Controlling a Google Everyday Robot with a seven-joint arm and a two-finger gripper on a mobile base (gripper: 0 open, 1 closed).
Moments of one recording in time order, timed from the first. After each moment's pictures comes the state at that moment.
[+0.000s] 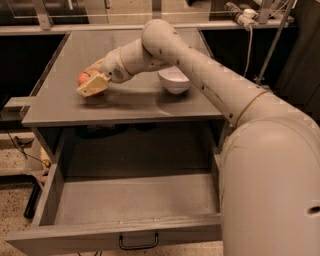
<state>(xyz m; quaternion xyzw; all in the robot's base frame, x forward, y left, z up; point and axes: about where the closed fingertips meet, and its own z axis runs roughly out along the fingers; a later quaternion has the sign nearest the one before) 0.696 0.211 0.867 -0.60 0.60 0.33 0.41</state>
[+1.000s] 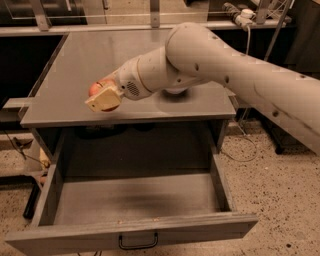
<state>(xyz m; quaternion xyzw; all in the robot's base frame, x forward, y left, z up) 0.587 0.141 0.905 -0.53 0.68 0.29 0.42</state>
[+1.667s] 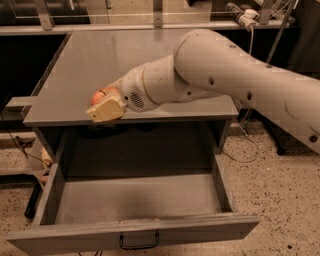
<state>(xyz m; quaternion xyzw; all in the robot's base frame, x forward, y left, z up) 0.539 0.125 0.911 -0.51 0.70 0.27 0.42</state>
